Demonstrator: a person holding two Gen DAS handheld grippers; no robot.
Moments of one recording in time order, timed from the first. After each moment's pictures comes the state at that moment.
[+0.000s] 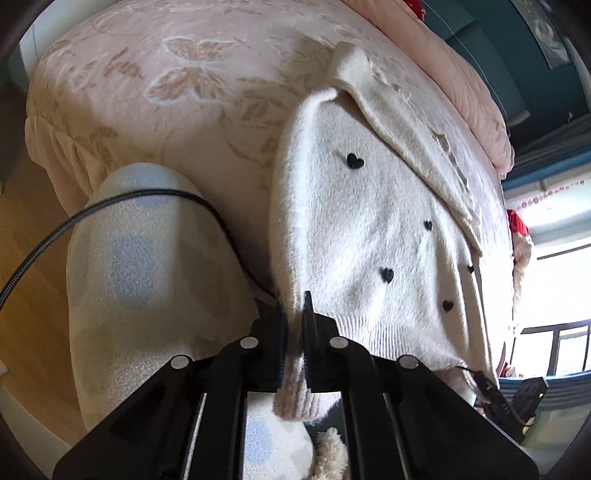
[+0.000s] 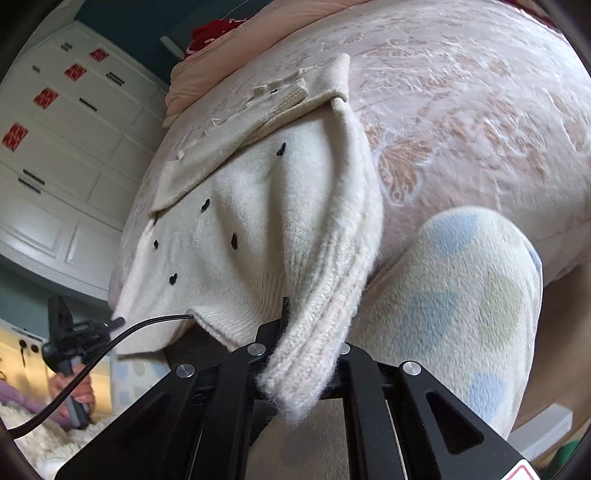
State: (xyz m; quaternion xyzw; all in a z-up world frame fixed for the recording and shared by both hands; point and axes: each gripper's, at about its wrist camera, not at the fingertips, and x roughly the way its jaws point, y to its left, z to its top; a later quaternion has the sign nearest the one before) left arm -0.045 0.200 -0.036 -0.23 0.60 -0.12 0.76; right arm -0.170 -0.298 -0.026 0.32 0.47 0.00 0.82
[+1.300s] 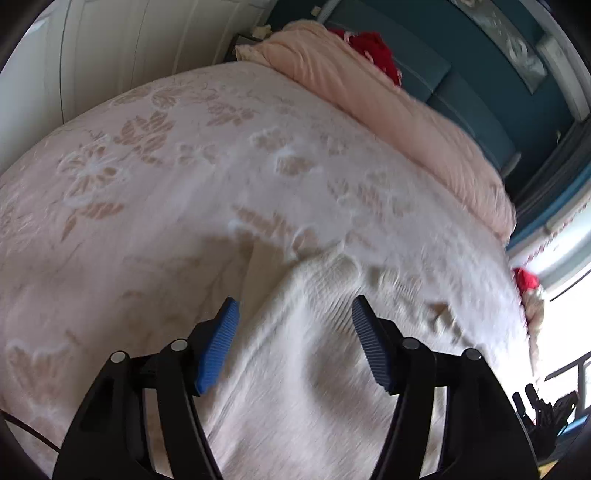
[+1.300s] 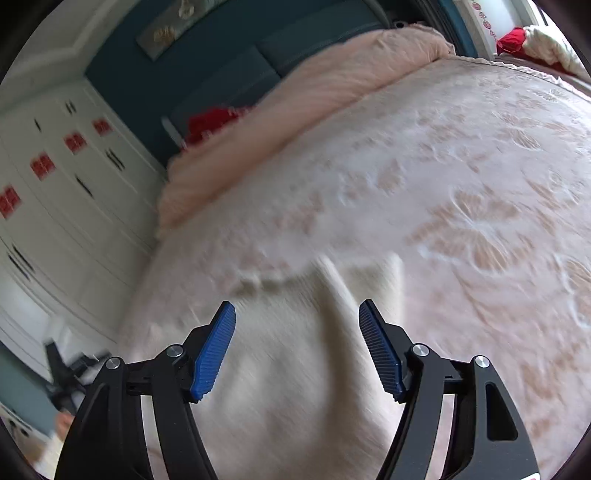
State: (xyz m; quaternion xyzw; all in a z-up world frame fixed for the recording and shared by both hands) left arm 0.246 0.117 -0.013 -0.19 0.46 -0.10 0.86; right arm 0.105 -0.426 -0.010 0.31 0.33 -0.06 0.89
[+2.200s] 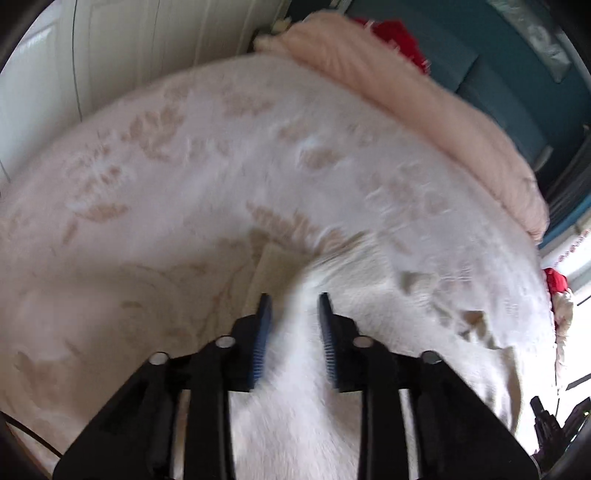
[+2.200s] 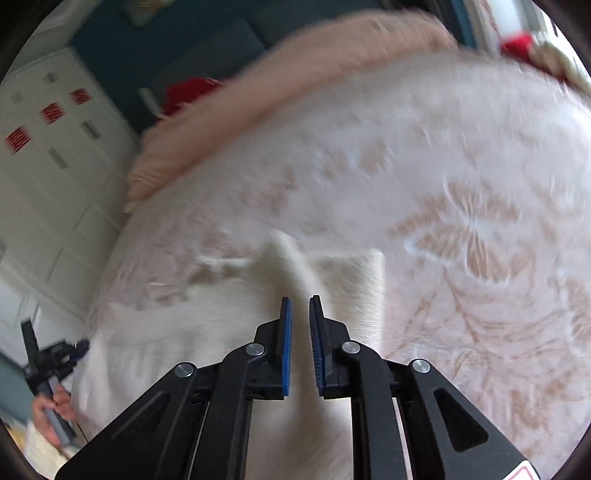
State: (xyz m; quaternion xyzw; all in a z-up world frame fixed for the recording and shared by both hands) left arm 0.268 0.100 -0.010 -0.16 0.46 -0.05 0.87; right arm 0.132 -0.425 -0.012 0.27 0.36 -0.07 0.89
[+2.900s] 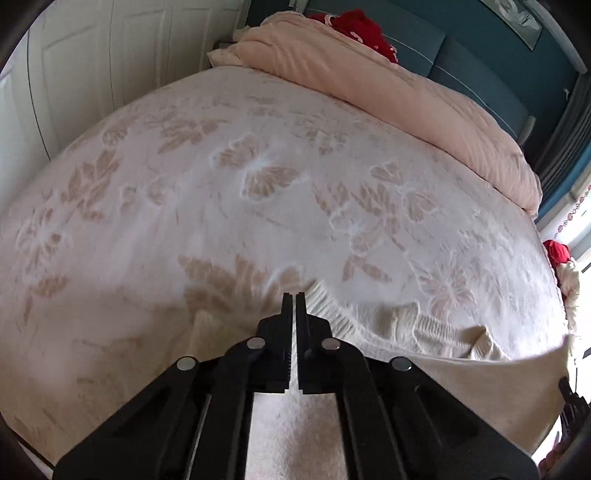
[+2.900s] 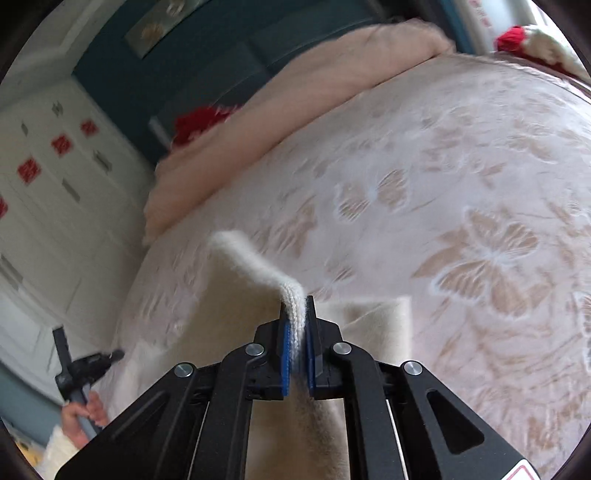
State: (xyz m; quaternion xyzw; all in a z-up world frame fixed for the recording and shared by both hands) left arm 0.337 0.050 -0.026 -0.11 0.46 -0.08 0.88; right arm 0.155 -0.459 -0.018 0.33 0.31 -0.08 0.89
